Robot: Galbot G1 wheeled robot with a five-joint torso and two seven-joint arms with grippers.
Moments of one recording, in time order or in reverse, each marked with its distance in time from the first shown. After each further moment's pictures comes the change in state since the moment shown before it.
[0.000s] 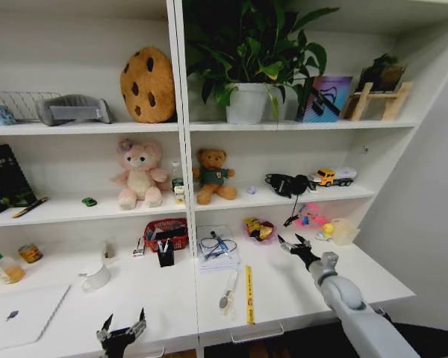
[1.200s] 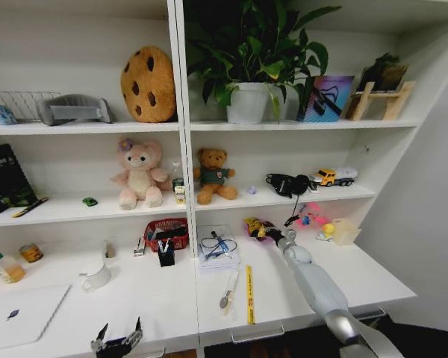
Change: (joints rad) left arm 0.061 -0.017 -0.014 0.018 0.051 -0.002 -0.005; right arm 0.771 0.232 -0.259 -0.973 -0.192 0.123 -0.260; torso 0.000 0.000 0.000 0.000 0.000
